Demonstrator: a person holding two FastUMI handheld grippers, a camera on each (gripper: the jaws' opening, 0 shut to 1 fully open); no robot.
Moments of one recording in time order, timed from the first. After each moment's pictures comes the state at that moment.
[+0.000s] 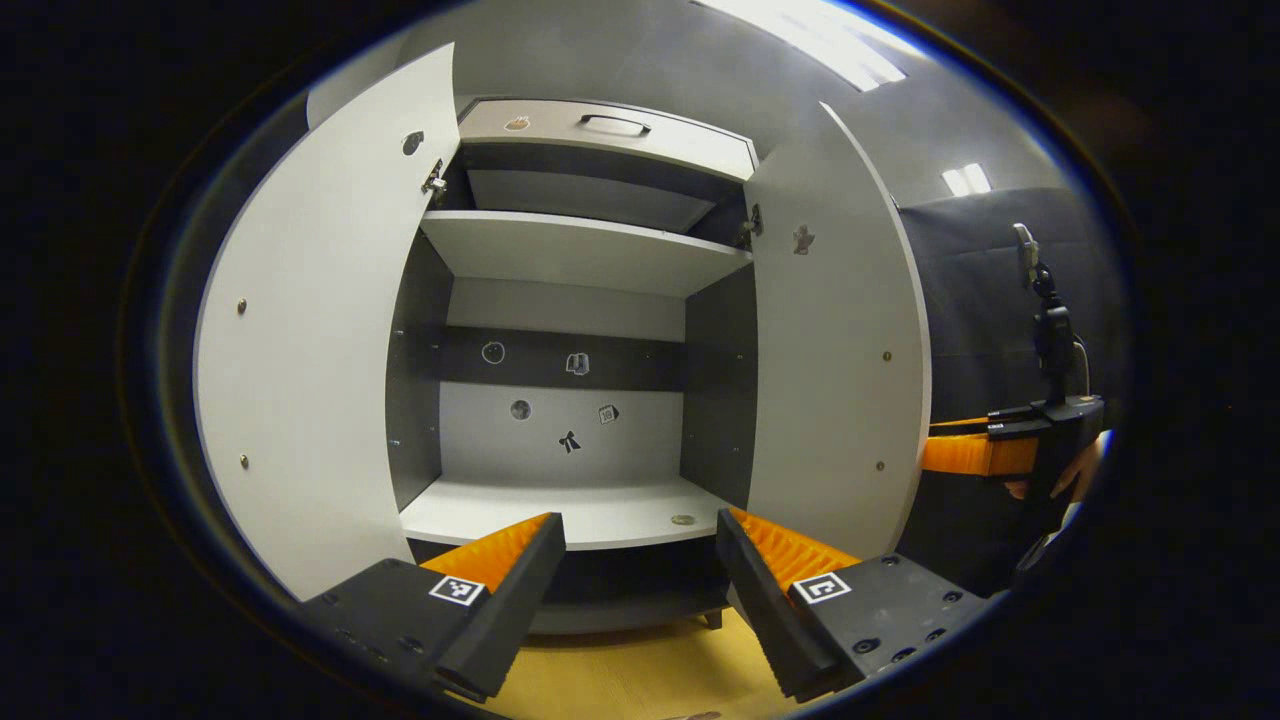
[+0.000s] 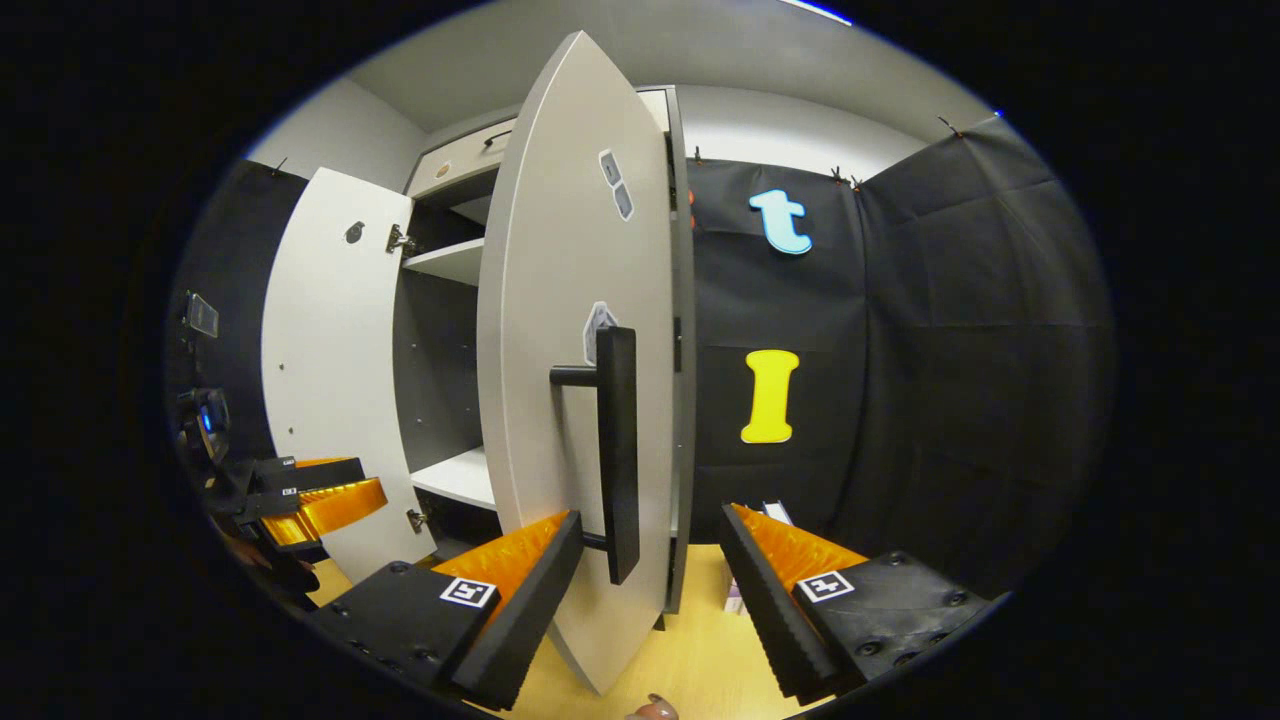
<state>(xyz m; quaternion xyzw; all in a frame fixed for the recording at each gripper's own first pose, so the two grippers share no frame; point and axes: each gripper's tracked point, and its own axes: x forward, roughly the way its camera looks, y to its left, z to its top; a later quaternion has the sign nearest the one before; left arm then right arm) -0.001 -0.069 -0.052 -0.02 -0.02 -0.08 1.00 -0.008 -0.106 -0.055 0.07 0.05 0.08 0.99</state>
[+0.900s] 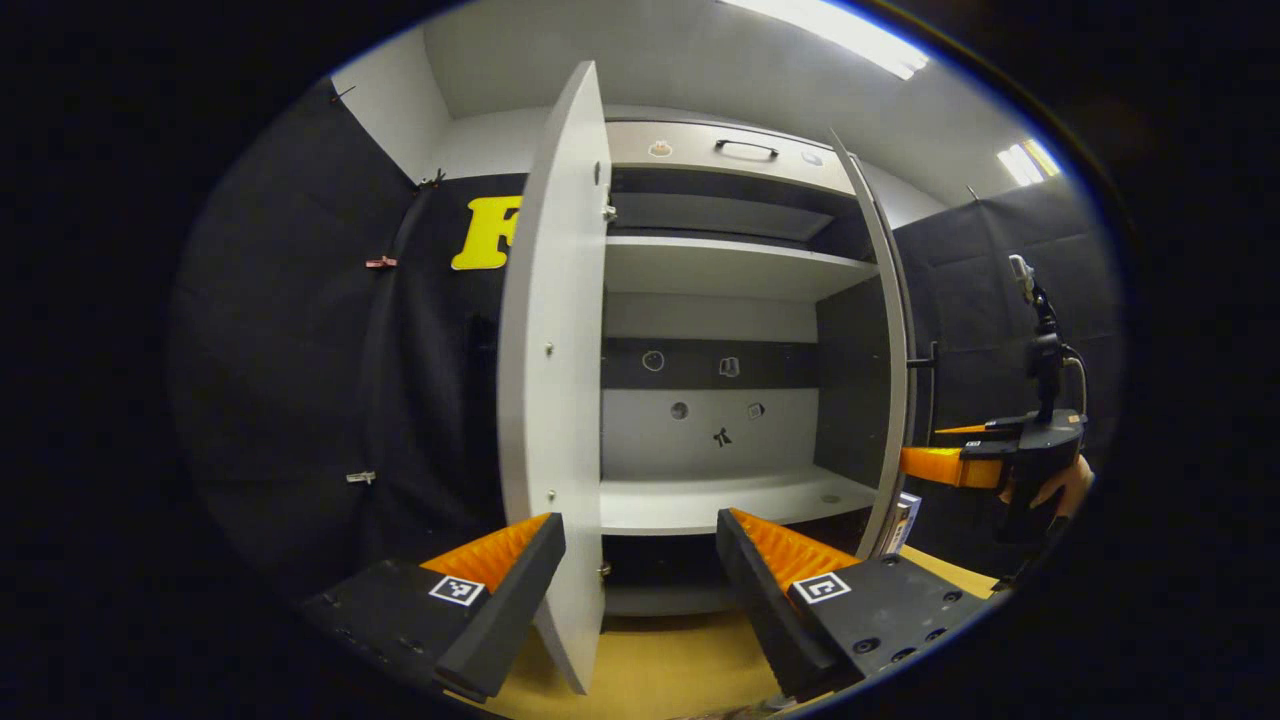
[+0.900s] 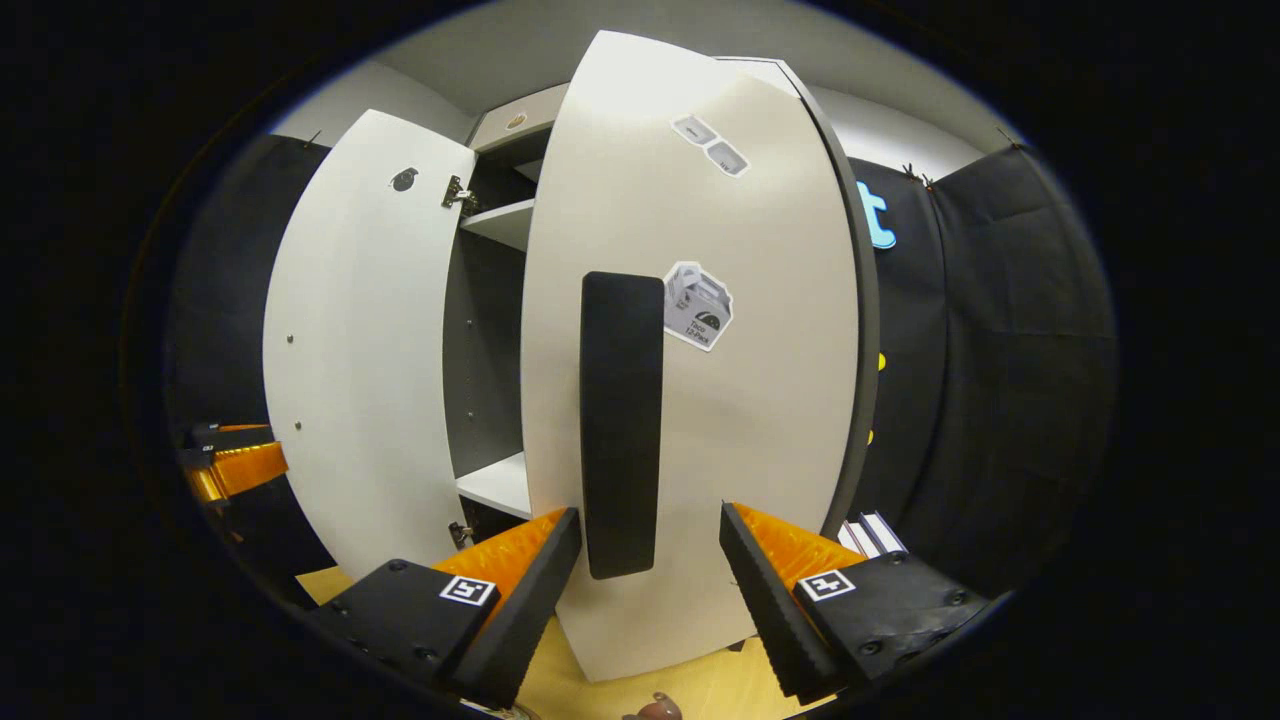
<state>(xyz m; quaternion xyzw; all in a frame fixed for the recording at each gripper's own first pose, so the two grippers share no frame) -0.084 0.114 -0.042 -0.02 -0.02 0.09 1.00 0.061 0.028 -0.071 0.04 0.05 0.13 0.99</state>
